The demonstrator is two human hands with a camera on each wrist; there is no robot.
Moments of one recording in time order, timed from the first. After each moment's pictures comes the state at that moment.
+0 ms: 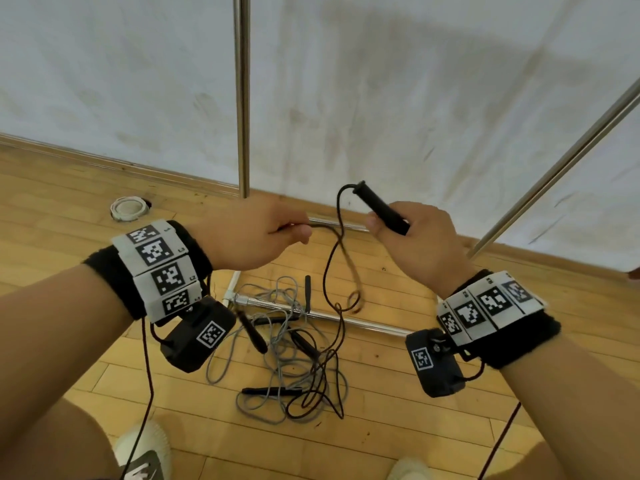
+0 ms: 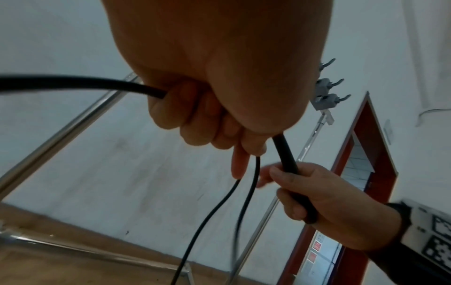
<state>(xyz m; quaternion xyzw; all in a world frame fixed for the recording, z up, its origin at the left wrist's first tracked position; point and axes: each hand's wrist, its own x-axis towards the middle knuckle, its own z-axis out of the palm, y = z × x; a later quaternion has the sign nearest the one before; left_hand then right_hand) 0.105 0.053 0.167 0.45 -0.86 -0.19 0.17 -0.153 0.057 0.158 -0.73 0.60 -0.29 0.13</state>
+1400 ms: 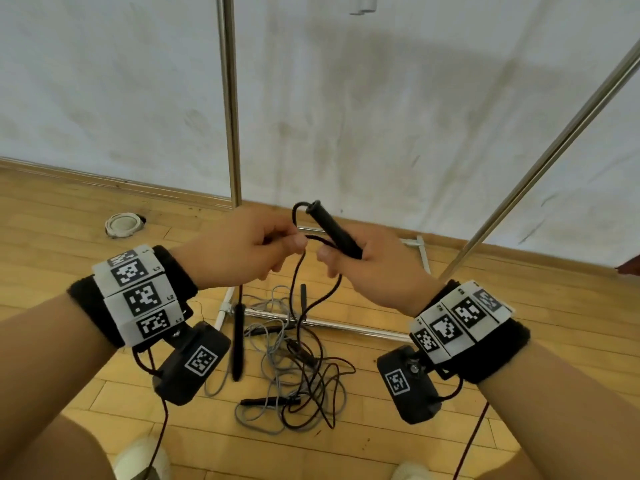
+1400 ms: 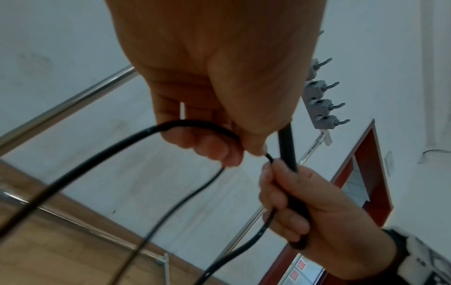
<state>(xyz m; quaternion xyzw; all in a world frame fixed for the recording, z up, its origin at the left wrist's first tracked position) 0.101 0.068 0.170 0.45 -0.82 -0.26 0.23 -0.120 0.086 0.166 -0.76 0.50 -0.29 0.29</state>
